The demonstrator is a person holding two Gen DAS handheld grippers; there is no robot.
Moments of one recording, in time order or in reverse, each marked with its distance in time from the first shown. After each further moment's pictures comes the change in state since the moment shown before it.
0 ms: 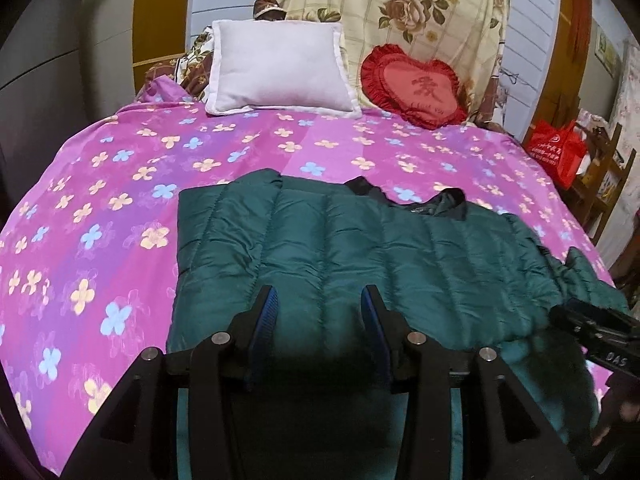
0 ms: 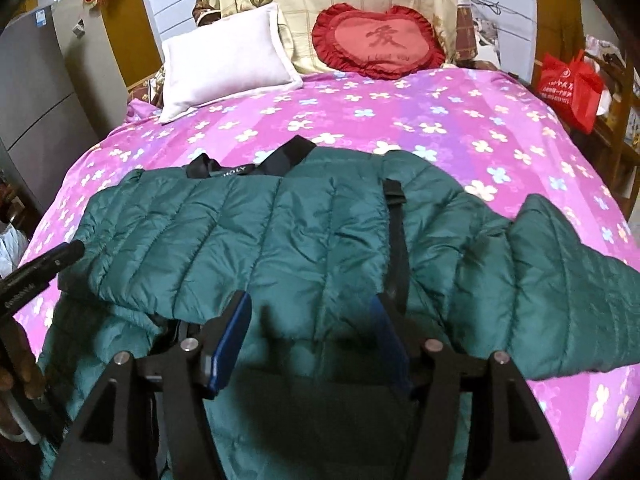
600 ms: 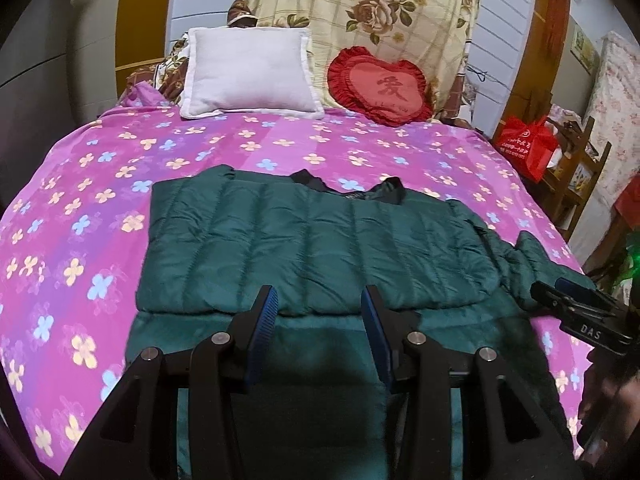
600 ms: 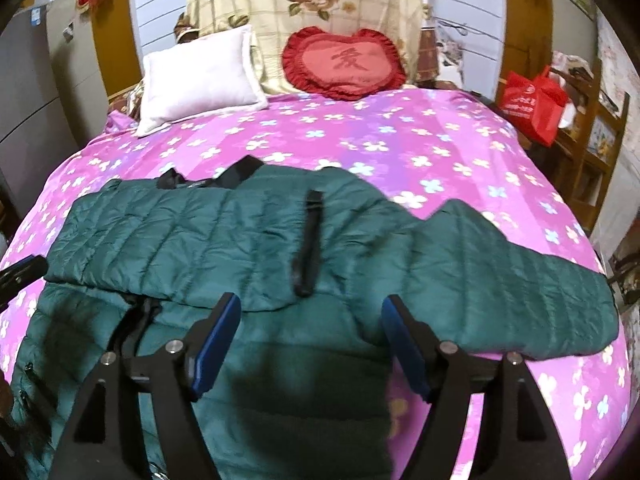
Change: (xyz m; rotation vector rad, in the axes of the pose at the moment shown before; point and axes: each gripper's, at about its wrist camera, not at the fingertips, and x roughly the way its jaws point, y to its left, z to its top) left arm -0.048 -0.051 -0.022 0.014 0.000 -0.070; right arm -0.054 -0.050 -0.015 0.011 -0.063 -0.123
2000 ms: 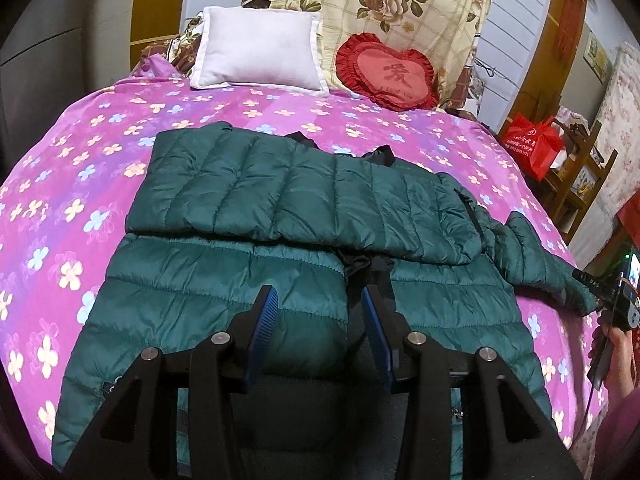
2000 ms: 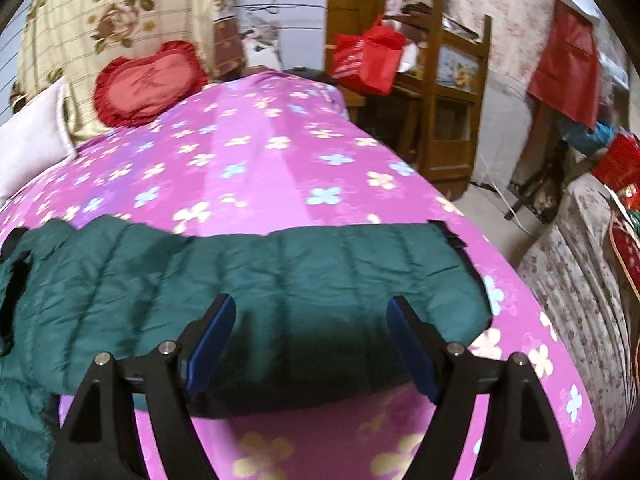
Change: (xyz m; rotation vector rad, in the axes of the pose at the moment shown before) left arm -0.012 -0.024 -0.045 -0.074 0.050 0.018; right arm 0.012 -0.268 -0.030 0.310 -0.019 -0.389
